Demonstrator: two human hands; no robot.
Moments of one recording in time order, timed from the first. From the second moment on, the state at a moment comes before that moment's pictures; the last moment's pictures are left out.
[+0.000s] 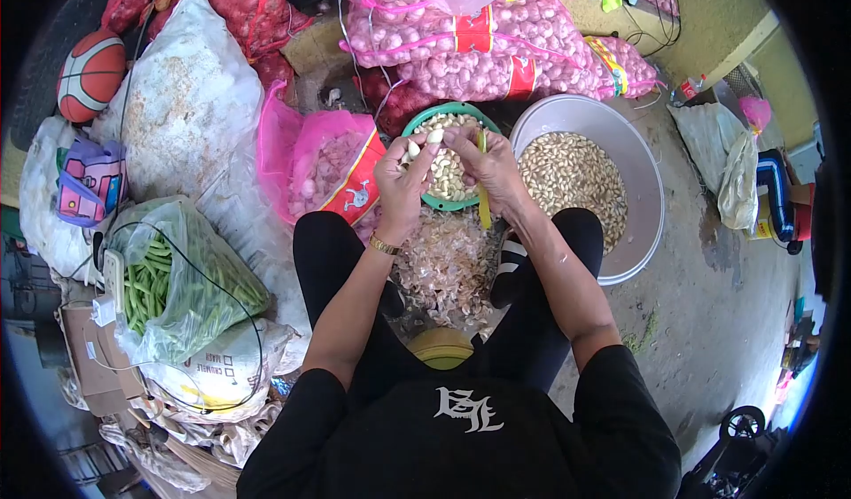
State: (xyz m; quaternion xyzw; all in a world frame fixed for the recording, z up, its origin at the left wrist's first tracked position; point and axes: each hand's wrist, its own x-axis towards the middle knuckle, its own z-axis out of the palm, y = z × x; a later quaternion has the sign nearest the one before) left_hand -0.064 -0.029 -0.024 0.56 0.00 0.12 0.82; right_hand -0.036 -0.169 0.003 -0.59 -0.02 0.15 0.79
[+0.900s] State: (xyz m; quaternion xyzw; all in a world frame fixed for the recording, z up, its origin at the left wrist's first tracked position) left_hand -0.062 -0.031 -0.030 0.39 0.08 -0.02 0.92; right_hand -0.042 -0.162 0.020 -0.66 -0.07 0.08 0.74
